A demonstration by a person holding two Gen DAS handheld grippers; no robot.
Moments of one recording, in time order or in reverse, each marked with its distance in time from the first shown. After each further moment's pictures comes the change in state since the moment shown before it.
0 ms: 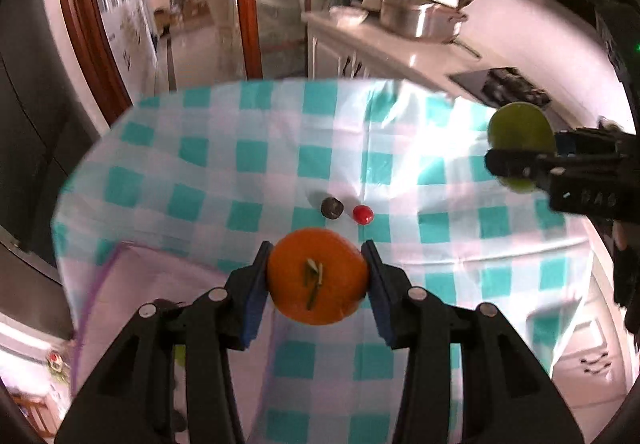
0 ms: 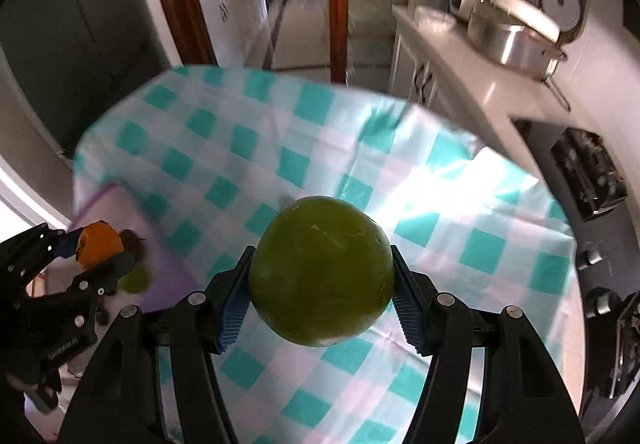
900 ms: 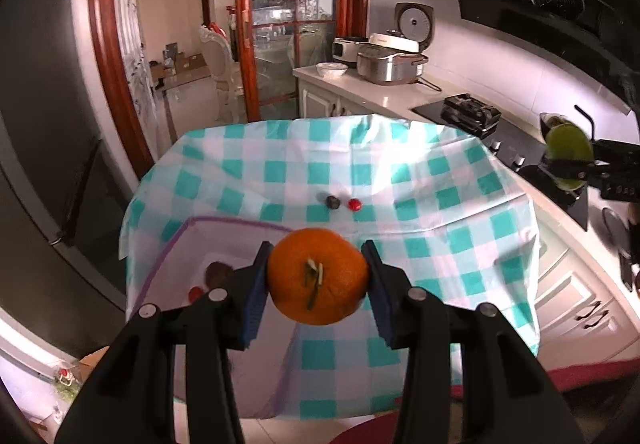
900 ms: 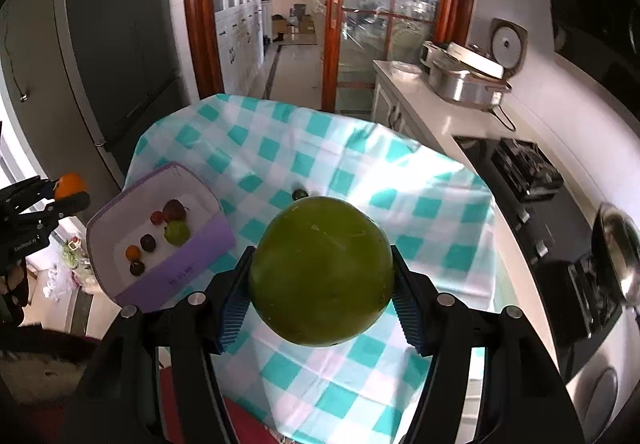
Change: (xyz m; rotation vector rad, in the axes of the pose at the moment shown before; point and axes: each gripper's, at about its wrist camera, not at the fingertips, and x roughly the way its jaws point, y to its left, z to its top) left arm -0.178 0.039 -0.125 0.053 -0.189 -0.025; right arm -0.179 0.038 -0.148 -0.003 -0.171 -0.089
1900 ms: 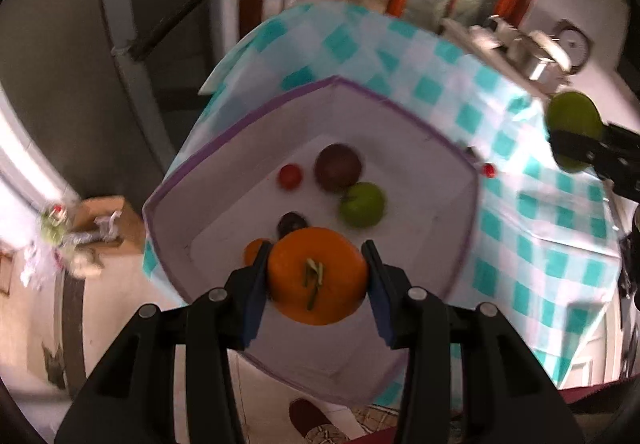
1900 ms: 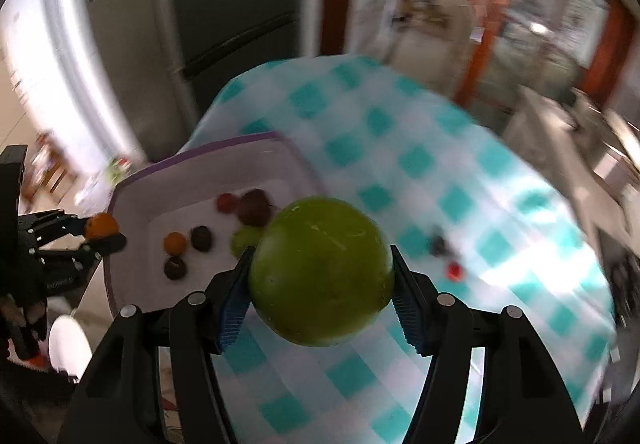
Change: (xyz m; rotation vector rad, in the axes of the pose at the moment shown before) left arm 0.101 0.152 -0.116 -0.497 0.254 0.225; right arm 0.225 0.225 0.077 -0.435 0.140 0.352
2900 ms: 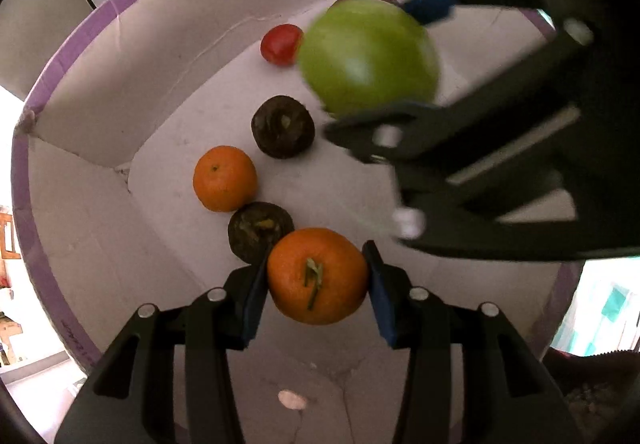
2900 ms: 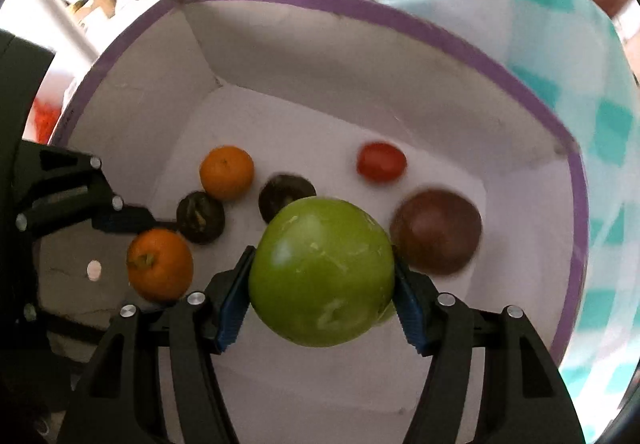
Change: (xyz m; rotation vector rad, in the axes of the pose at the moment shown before) left arm 0.136 -0.014 -0.028 0.000 0.367 0.072; right arm 0.196 0.133 0.012 -0.676 0.322 0.272
